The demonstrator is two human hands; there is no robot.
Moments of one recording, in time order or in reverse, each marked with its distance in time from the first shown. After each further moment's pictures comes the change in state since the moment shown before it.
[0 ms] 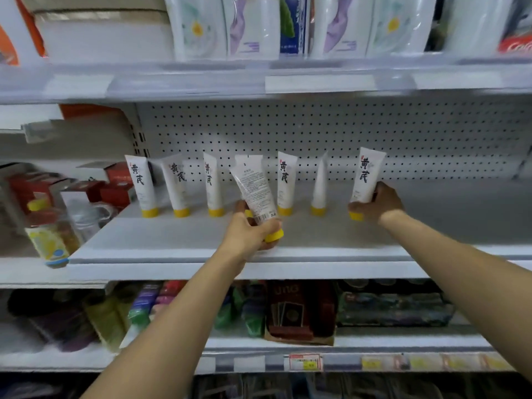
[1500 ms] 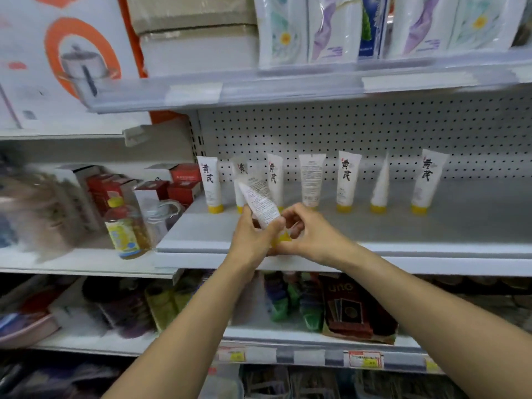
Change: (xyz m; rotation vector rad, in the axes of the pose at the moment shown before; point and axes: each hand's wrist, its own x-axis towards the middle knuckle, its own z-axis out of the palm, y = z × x) left_hand -0.031 -0.001 -0.113 0.157 0.131 0.071; right_hand -0.154 -0.120 0.155 0.140 -0.531 -0.466
